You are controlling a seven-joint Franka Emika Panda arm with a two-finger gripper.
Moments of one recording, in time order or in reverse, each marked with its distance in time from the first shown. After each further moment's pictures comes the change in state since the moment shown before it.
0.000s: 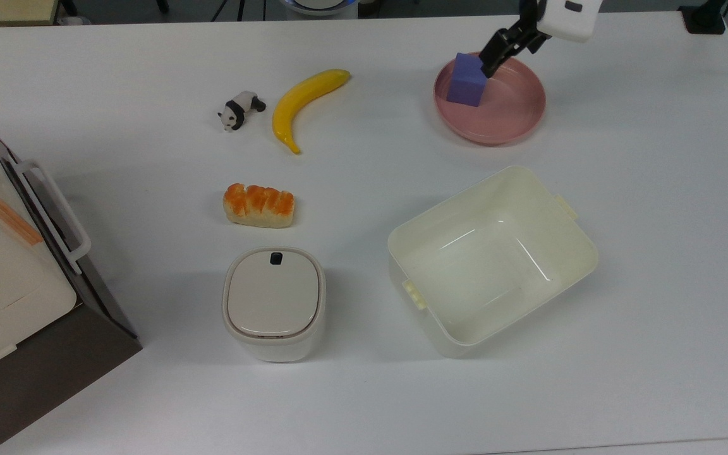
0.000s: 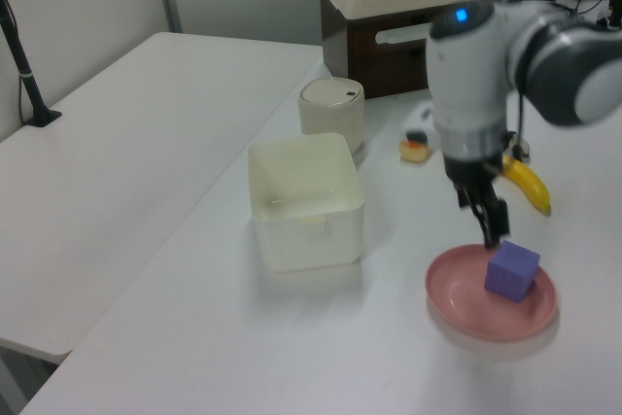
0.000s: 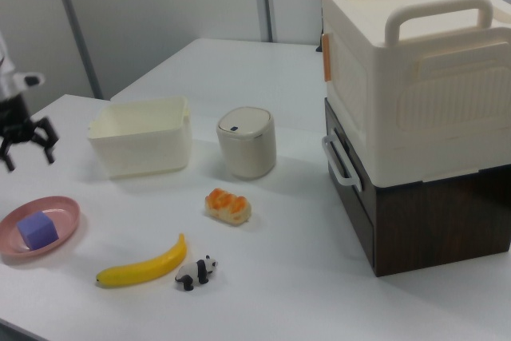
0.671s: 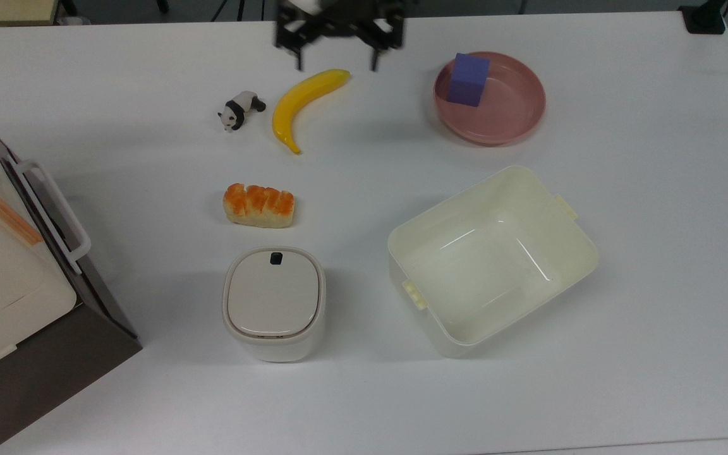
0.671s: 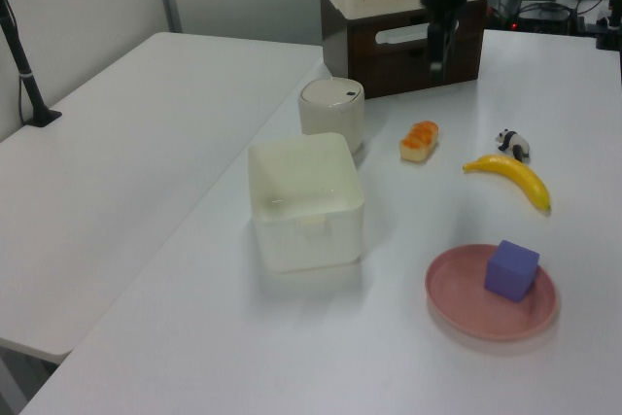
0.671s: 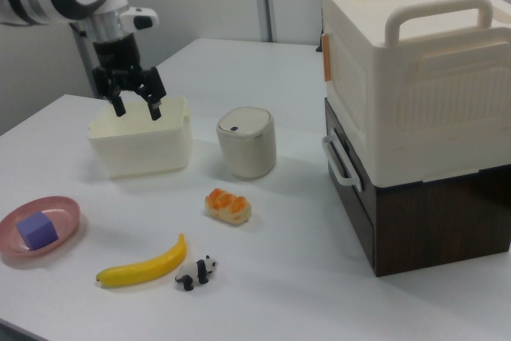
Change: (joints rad) arm -0.473 -0.100 -0.033 0.156 -0.001 -0.103 0.025
